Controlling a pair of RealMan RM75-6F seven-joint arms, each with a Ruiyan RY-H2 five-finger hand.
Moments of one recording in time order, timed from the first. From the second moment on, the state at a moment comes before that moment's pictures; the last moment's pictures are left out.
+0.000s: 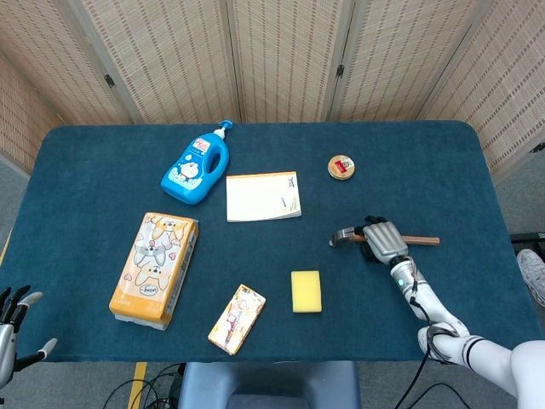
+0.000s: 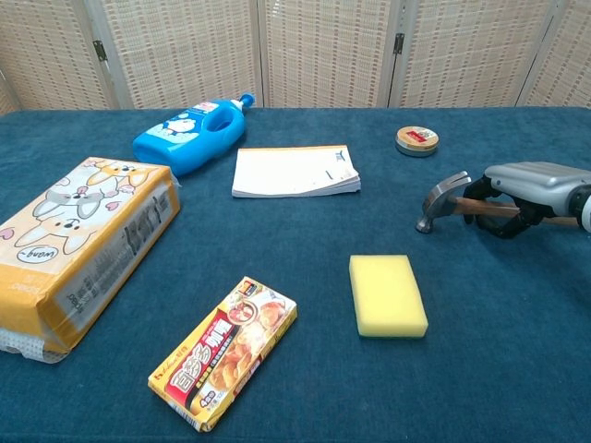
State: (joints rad) left arm 0.07 -1.19 0.00 -1.55 1.52 1.61 0.00; right arm 0.65 -1.60 0.13 -1.03 -1.27 0.79 -0.03
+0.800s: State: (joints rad) left arm 0.08 -1.19 0.00 -1.54 1.52 1.61 -0.01; right arm 0.64 -1.57 0.12 -1.05 -1.29 0.82 -0.01
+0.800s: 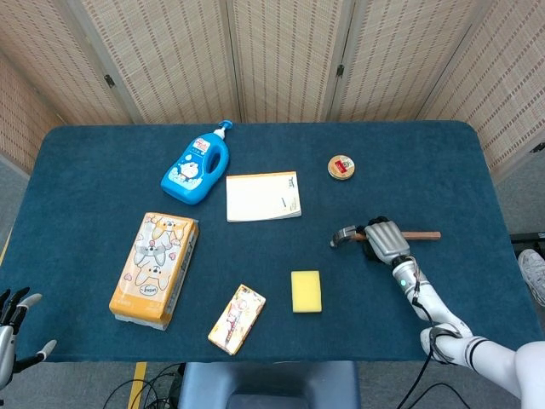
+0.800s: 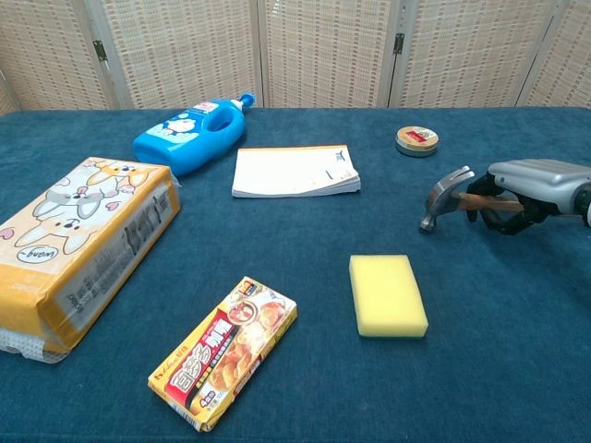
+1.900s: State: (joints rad) left arm 0.10 -1.16 0.01 -1.59 1.54 1.64 0.04; right arm 0.63 -1.35 0.02 -1.41 -1.55 0.95 0.14
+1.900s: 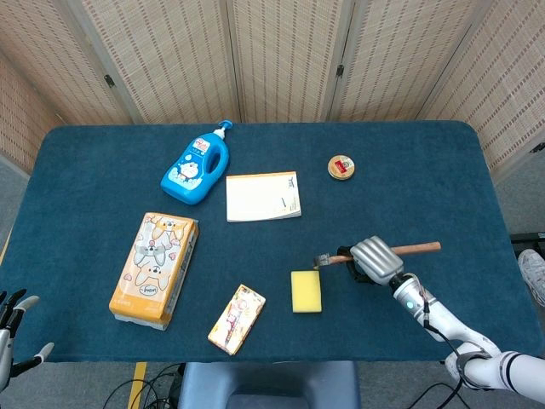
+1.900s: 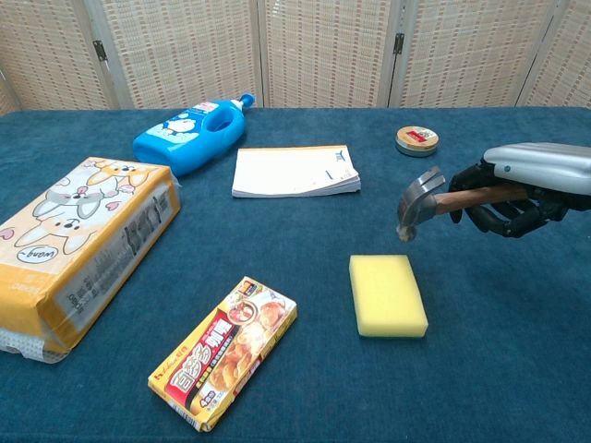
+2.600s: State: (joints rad) left arm 0.11 -1.16 0.01 -1.59 1.54 1.64 0.03; right arm 0.66 -1.37 -0.04 -1.45 -1.55 0.84 0.08
